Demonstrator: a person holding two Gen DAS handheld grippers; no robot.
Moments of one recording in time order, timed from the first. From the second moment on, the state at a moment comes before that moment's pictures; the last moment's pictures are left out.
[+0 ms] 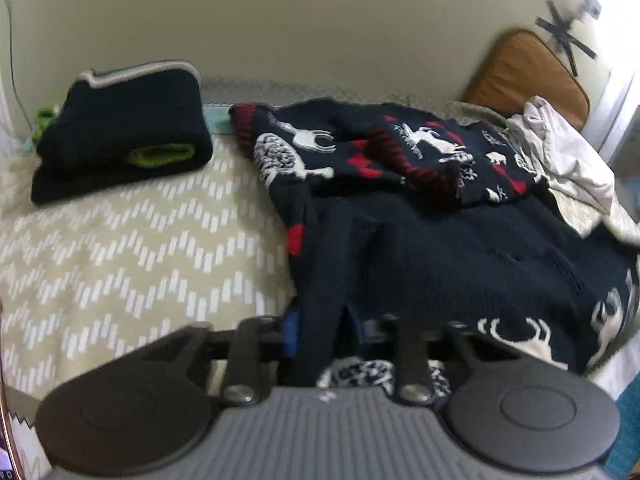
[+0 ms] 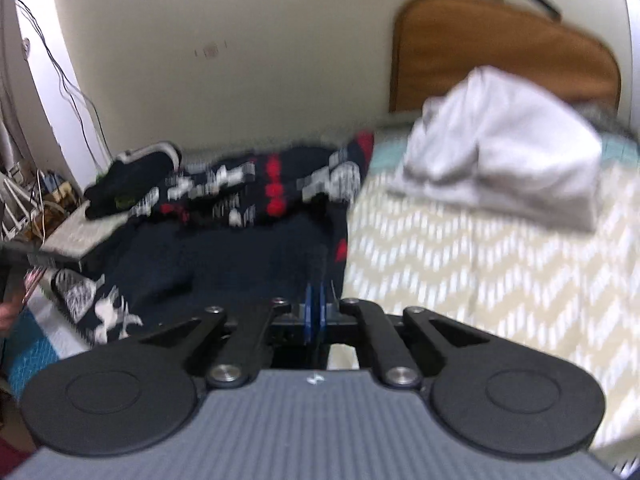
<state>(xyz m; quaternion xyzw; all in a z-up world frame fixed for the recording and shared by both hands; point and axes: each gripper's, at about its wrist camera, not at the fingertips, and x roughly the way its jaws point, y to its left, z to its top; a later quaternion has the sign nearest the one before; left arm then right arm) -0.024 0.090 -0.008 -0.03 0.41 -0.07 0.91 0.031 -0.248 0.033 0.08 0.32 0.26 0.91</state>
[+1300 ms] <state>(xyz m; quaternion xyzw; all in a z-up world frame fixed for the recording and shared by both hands) 0.242 0.103 0.025 0.05 0.41 -0.04 0.91 0.341 -0.120 0.027 0.08 0.41 0.29 0.86</state>
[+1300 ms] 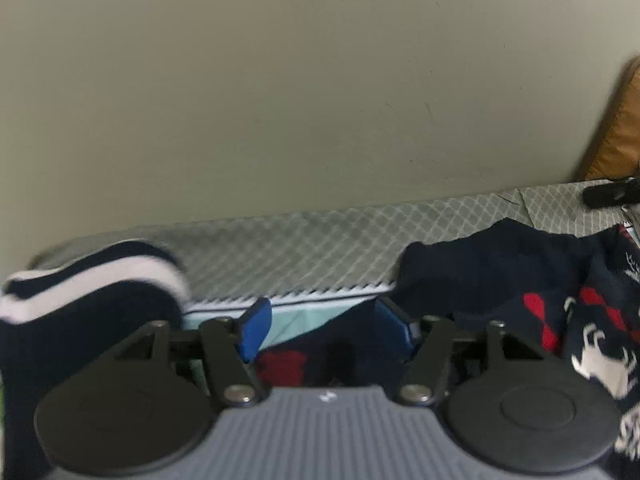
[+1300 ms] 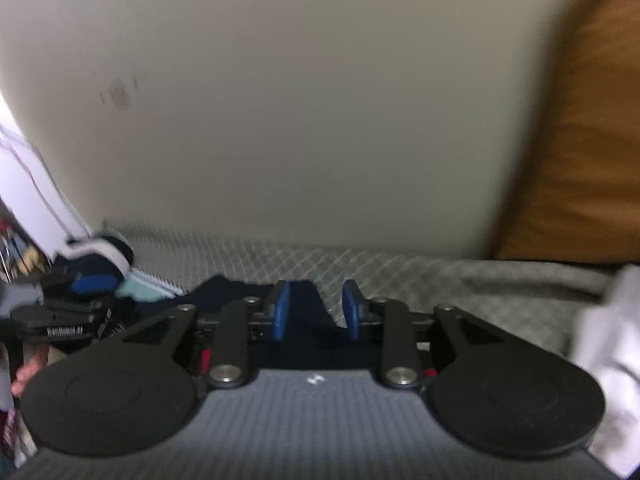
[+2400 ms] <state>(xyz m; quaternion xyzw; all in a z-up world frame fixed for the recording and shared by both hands) -0.031 0.062 0.076 0.02 0.26 -0.22 0.94 0.095 -0.168 0.097 -0.04 0.26 0.40 0.88</state>
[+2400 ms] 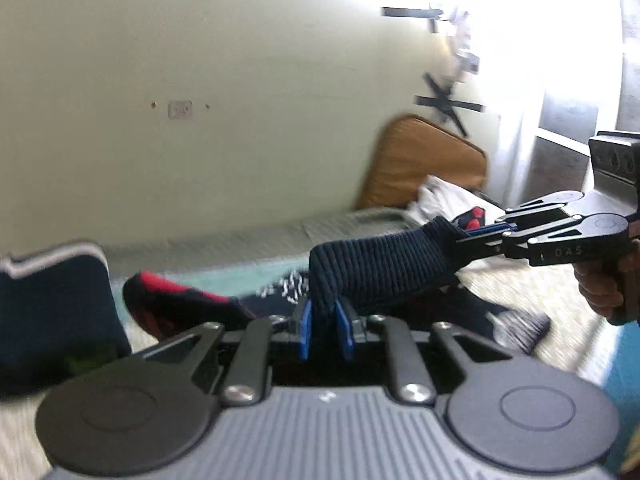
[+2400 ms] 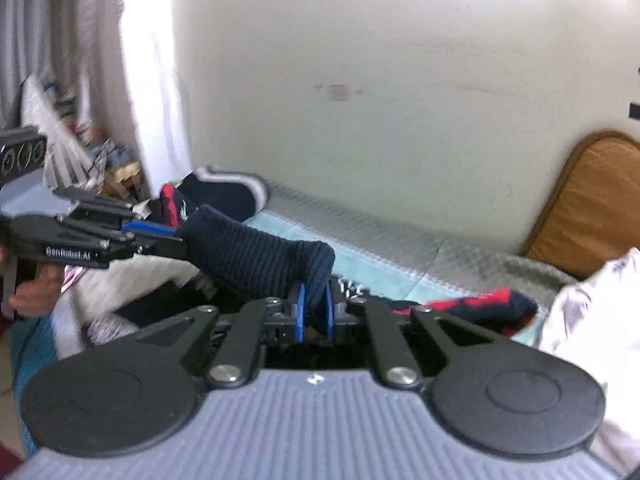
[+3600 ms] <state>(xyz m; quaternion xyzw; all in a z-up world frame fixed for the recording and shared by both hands) 0.004 0.050 0.006 0.00 0.33 -0.04 0.94 0.071 -0.121 0.017 0.01 0.30 0.34 0.89</state>
